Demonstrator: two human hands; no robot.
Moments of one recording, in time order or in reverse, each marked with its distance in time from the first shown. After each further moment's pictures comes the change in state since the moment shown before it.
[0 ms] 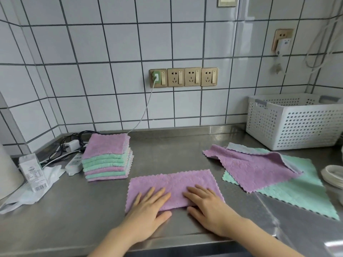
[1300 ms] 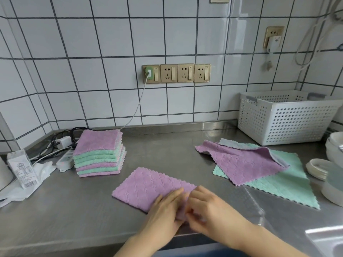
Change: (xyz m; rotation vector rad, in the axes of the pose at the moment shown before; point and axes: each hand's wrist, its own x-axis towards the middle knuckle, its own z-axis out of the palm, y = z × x) left_hand -0.002 0.076 0.012 -0.174 0.099 0.107; right_hand -0.052 -0.035 -0.053 0.158 0.259 -0.328
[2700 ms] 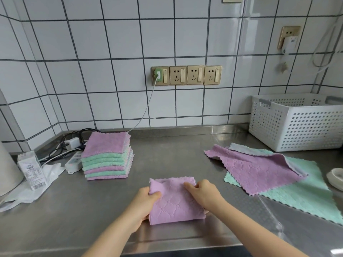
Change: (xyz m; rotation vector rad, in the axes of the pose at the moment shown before) left_hand 0.020 -0.063 -0.037 -1.015 0.135 -0.640; right_hand 0.078 0.057 0.054 0.268 -0.065 1.041
